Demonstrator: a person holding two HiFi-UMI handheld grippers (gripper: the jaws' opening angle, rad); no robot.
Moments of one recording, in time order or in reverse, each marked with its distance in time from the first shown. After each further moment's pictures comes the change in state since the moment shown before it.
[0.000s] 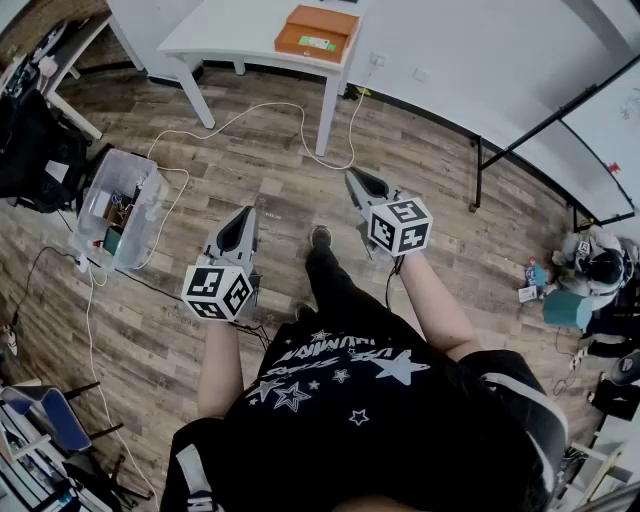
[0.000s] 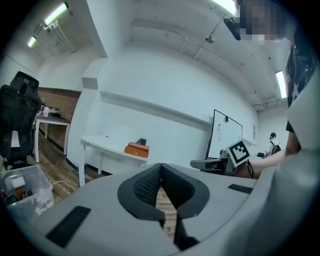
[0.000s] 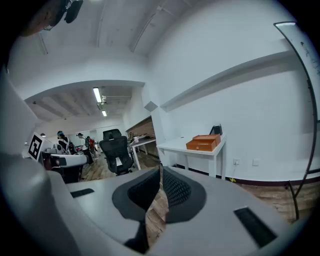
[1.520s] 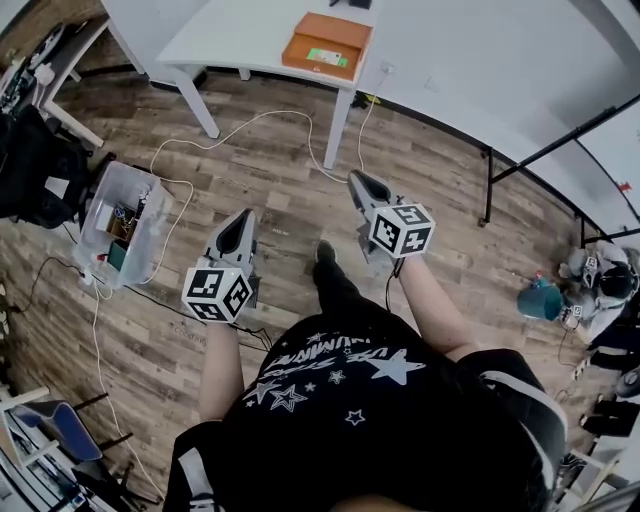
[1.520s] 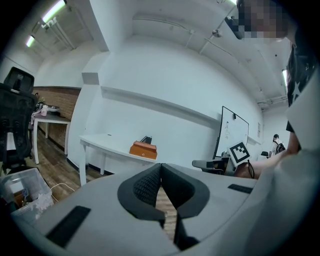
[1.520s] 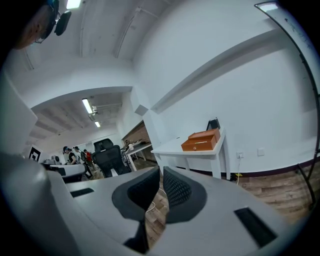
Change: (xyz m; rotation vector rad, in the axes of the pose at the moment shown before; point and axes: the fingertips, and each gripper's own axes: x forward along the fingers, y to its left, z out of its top) left arm 0.117 0.084 0.025 -0.002 0.035 0.009; right arm 0.119 -0.079 0.029 0.150 -0.047 -0.020
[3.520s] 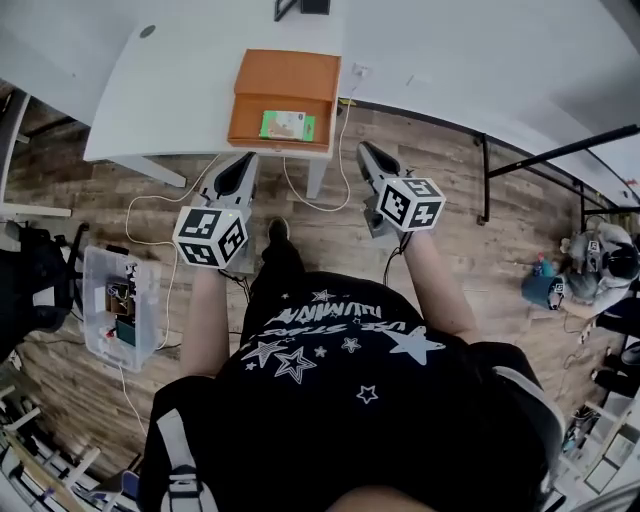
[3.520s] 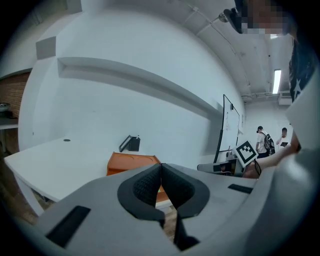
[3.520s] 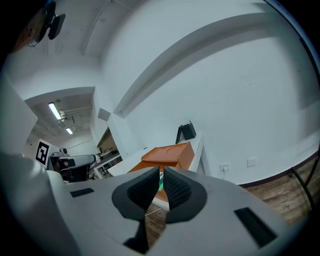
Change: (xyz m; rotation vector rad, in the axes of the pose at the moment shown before) left arm 0.536 0.128 0.135 0.124 0.113 -0.262; right arm 0.294 -0.344 0.177 0.117 -0.026 -0.223
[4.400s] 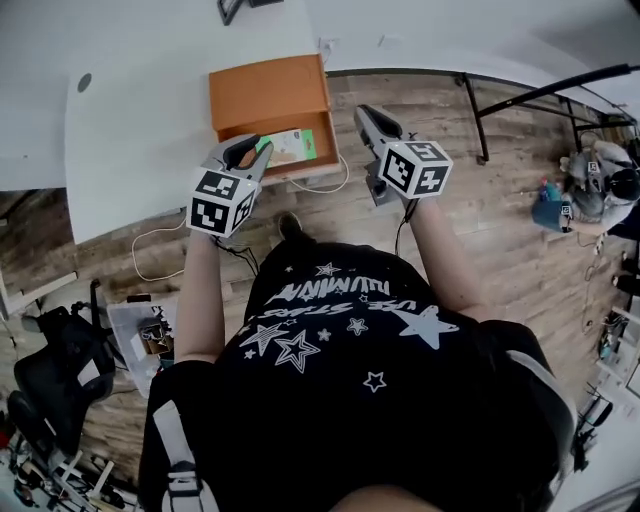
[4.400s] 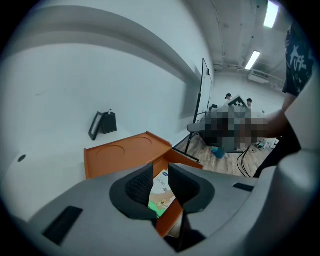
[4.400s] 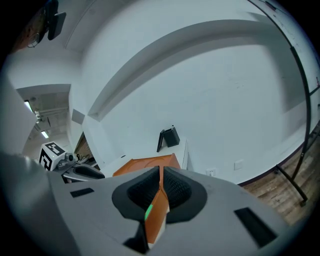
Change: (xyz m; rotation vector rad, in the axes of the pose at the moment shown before) left arm 0.163 0.095 -0.023 0.255 0.432 -0.348; right arm 0.121 -0.058 0.059 0.077 -0.041 -0.232
